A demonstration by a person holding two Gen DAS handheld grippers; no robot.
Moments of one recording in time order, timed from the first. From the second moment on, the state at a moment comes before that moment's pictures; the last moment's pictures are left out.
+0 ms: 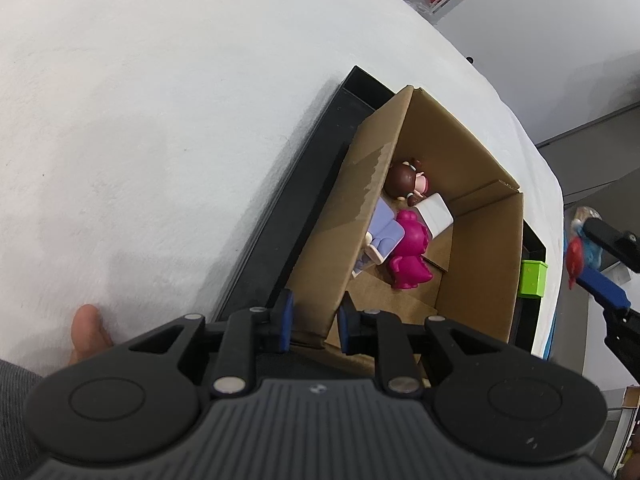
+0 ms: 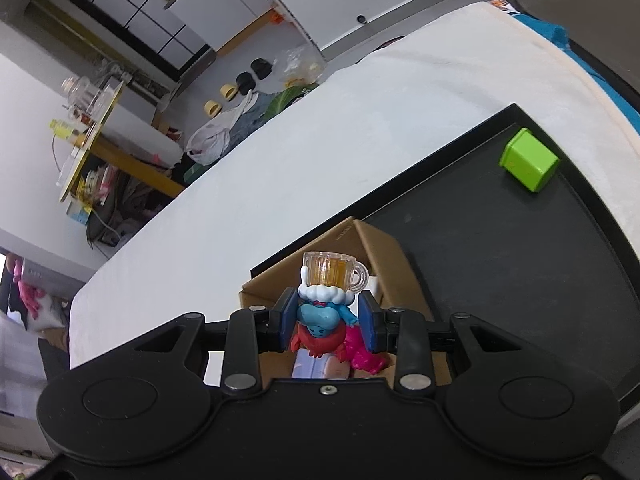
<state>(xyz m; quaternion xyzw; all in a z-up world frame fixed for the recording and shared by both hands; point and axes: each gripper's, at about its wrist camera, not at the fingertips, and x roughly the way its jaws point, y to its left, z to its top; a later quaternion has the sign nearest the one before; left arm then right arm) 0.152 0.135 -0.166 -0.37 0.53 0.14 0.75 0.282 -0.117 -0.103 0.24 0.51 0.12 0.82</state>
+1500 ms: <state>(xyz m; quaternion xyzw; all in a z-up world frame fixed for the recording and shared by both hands) 0.155 0.125 -0.161 -0.35 0.53 0.18 0.75 0.308 -0.251 -0.132 0.35 0.48 0.04 0.80</state>
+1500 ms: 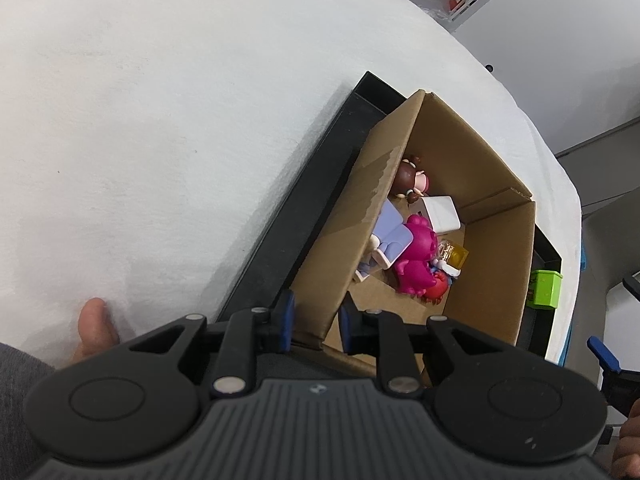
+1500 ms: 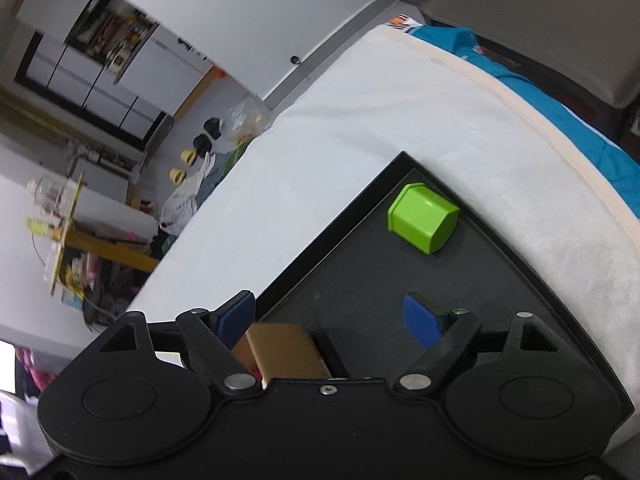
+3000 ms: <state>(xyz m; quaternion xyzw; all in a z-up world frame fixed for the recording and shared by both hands) 0.175 0.108 -0.168 -0.31 0.55 0.21 0.75 0.408 -0.252 -0.237 0.33 0.54 -0.12 0.77</state>
